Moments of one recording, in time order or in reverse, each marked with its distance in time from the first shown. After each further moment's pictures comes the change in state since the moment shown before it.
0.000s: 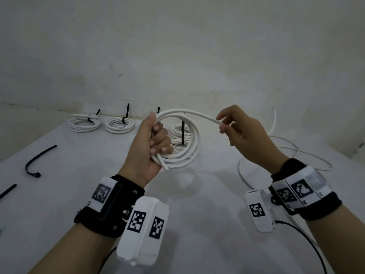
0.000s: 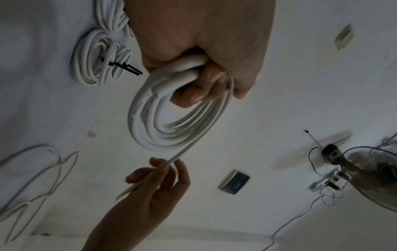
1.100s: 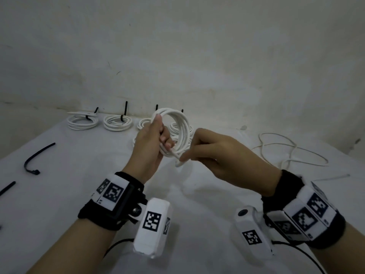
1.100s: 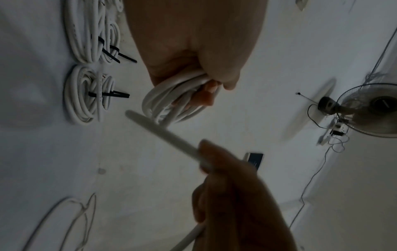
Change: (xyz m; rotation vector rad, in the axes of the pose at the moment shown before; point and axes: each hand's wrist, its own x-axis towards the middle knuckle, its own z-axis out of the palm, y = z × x) left_hand 0.008 -0.016 -0.008 0.414 0.041 0.184; right_hand -0.022 -0.053 0.018 -0.153 -0.253 -0.369
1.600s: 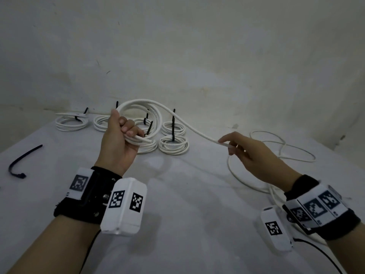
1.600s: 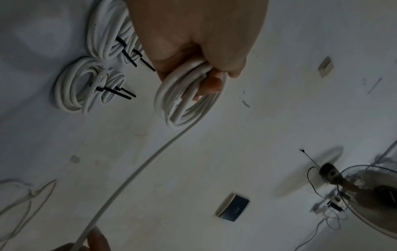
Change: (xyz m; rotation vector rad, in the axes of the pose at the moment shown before) left_hand 0.021 0.012 -0.034 -0.457 0.178 -0.044; right_hand -0.072 0.062 -0.014 0.049 0.025 0.478
